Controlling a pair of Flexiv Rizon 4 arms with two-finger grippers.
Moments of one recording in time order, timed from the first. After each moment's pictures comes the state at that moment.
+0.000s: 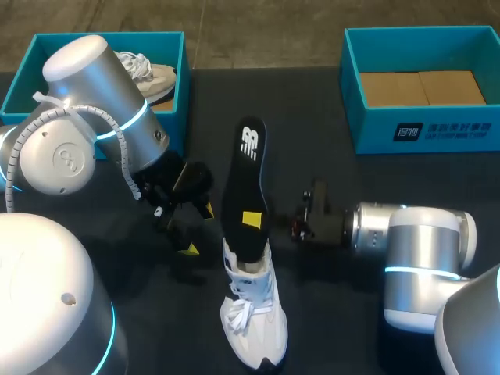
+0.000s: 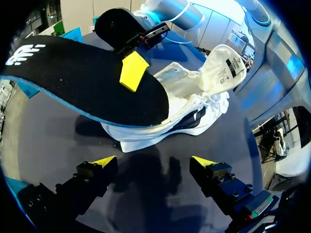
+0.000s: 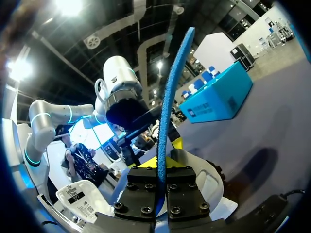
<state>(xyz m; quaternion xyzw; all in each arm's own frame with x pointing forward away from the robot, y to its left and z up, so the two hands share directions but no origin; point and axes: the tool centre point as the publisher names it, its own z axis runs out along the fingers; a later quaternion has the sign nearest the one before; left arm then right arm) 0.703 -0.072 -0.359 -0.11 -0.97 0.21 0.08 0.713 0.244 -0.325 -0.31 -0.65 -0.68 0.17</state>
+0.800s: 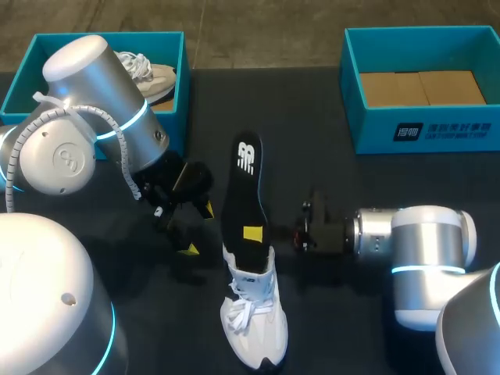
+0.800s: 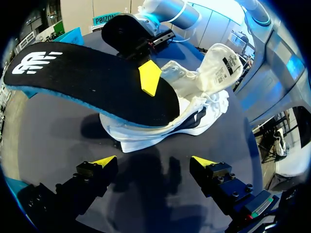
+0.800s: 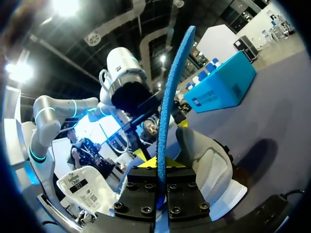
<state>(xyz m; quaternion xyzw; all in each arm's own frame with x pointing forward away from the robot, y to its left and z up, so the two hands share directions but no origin) 0.703 -0.072 -0.359 -0.11 -0.97 0.21 0.08 0.689 0.243 -0.341 -0.29 -0.67 -0.66 0.20</state>
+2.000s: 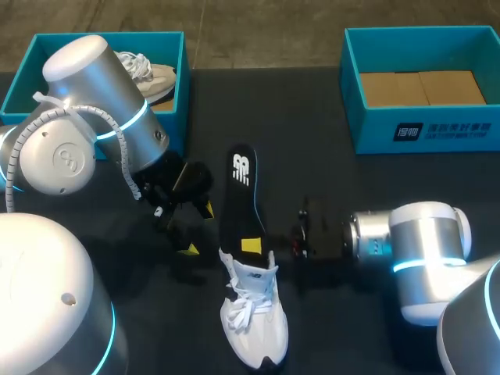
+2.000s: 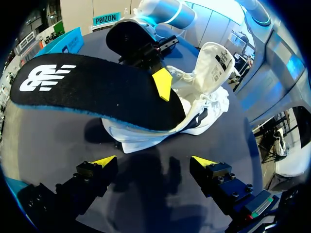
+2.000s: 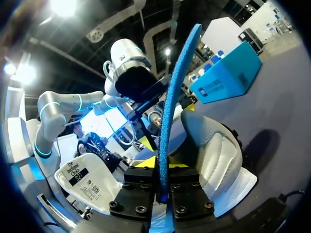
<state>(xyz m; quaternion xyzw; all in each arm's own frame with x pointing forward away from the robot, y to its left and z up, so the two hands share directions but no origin) 0.703 -0.072 -0.359 -0.11 -0.97 0.21 0.08 0.673 0.247 -0.352 -0.27 -0.68 -0.64 0.23</state>
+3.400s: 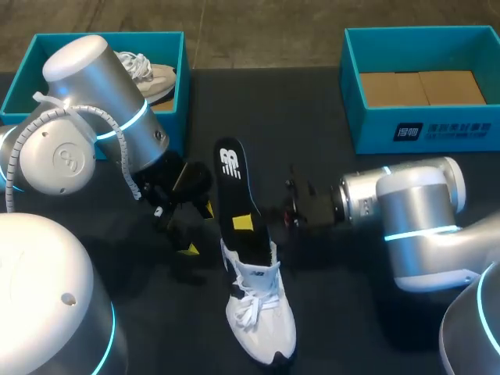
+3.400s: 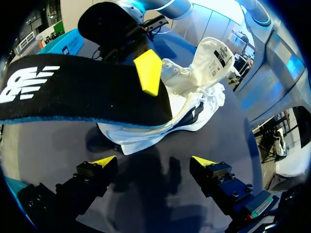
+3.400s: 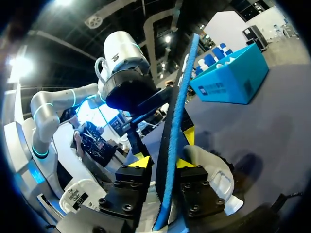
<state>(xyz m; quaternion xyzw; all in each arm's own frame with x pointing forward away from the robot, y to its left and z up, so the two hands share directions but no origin) 0.703 -0.072 -0.359 -0.11 -0.97 0.21 0.08 0.705 0.258 -0.323 -0.25 -0.73 -0.60 0.23</state>
